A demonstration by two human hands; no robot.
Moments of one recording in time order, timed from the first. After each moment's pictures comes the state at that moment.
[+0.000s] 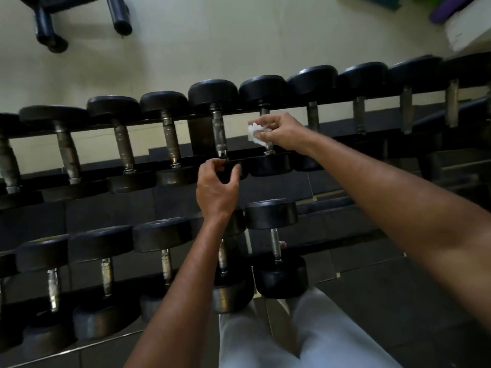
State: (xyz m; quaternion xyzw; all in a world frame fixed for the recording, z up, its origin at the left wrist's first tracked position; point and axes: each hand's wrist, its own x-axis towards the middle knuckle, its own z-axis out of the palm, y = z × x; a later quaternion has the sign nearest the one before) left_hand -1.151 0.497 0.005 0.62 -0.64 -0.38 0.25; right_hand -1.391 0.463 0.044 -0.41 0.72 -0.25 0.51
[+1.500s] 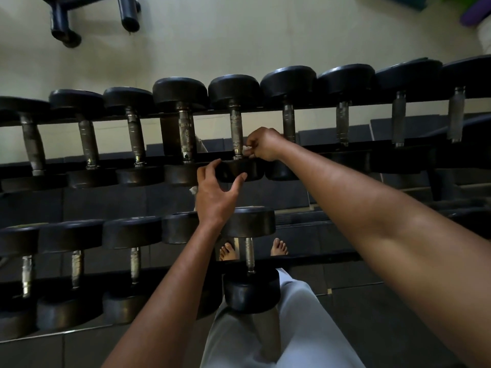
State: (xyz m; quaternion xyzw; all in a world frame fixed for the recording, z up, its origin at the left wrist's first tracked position) left_hand -1.247 0.543 -0.020 0.63 -0.63 -0.40 0.21; right_hand -1.461 0.466 -0.033 -0.53 0.73 -0.04 0.43
